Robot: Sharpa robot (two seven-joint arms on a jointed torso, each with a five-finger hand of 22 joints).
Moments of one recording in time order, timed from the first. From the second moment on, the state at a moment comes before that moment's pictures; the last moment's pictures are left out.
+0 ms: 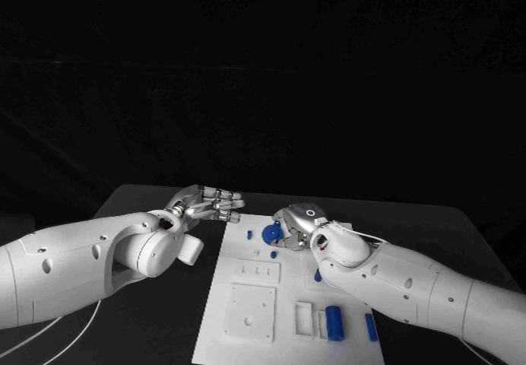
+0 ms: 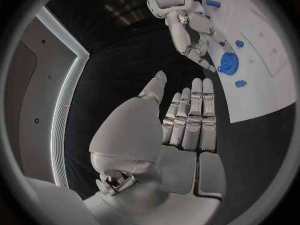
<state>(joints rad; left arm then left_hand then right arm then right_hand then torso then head) 1.46 -0.79 -0.24 1.45 -0.08 -0.31 0.25 1.40 -0.02 0.03 -0.03 0.14 0.93 0.16 0.06 0.06 1.05 0.14 0.06 0.06 1.22 0.10 0.09 0.07 0.08 0.99 0.08 0.34 0.09 1.14 -0.46 0.07 1.13 -1.87 -0.41 -0.24 1.26 -0.19 0.11 0.10 0.28 0.90 0.09 0.06 0.06 1.31 -0.03 1.16 1.23 1.45 -0.09 1.09 1.05 0.08 1.46 -0.11 0.94 1.31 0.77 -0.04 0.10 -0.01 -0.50</state>
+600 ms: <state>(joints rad) 1.46 -0.79 -0.24 1.45 -0.08 -0.31 0.24 1.40 -0.02 0.03 -0.03 0.14 0.93 0.16 0.06 0.06 1.05 0.15 0.06 0.06 1.22 0.10 0.09 0.07 0.08 0.99 0.08 0.34 0.09 1.14 -0.48 0.07 1.13 -1.79 -0.38 -0.21 1.17 -0.17 0.41 0.03 0.31 1.06 0.09 0.06 0.06 1.31 -0.01 1.17 1.23 1.45 -0.09 1.09 1.05 0.08 1.47 -0.11 0.94 1.31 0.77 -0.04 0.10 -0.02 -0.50</state>
